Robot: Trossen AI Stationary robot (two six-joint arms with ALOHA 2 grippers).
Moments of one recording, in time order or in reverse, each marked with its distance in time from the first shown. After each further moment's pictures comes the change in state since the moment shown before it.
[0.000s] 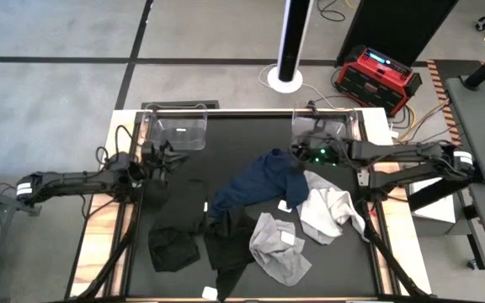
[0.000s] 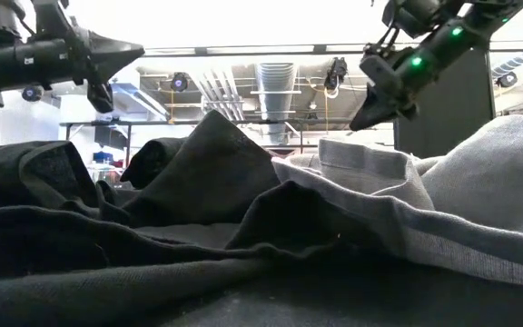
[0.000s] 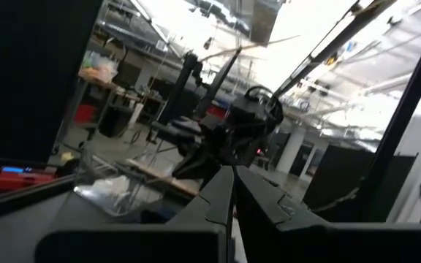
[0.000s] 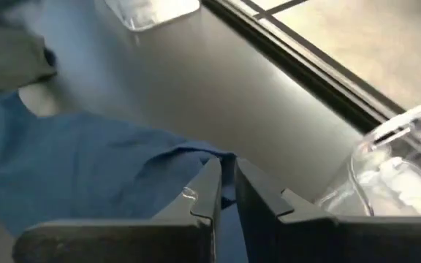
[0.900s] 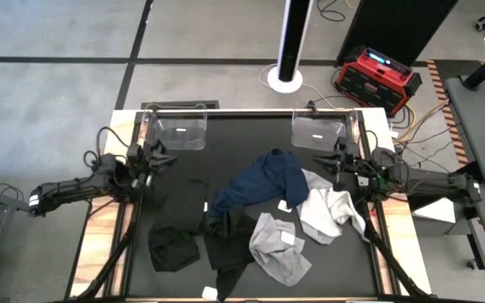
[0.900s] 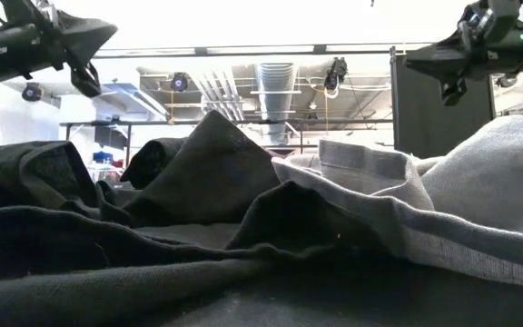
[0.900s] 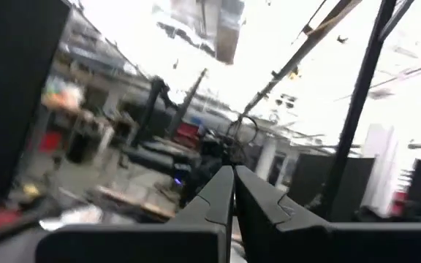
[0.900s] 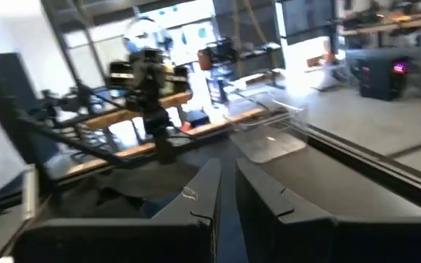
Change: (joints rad) left arm 0.014 -0.364 0.000 -0.219 0.080 0.052; right arm 0.046 -0.783 -0.468 0.318 -0.246 0.038
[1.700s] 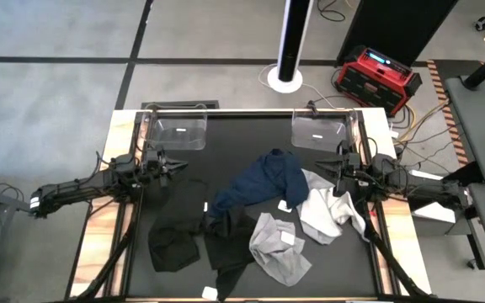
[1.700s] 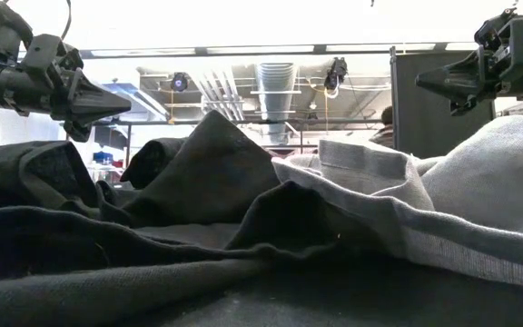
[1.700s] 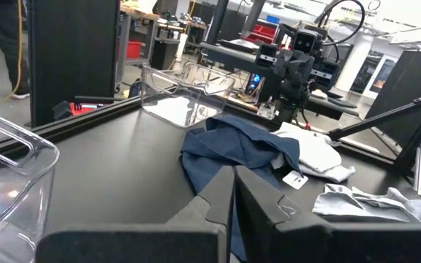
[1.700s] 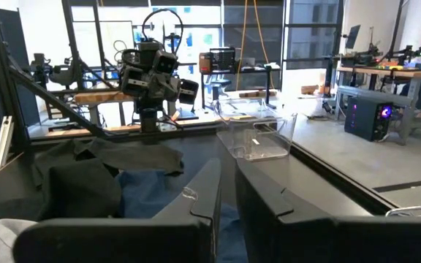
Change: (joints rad) left arm 0.022 -0.022 -0.001 -0.496 -0.104 0.108; right arm 0.000 -0.328 -0.159 -0.092 -0.035 -0.221
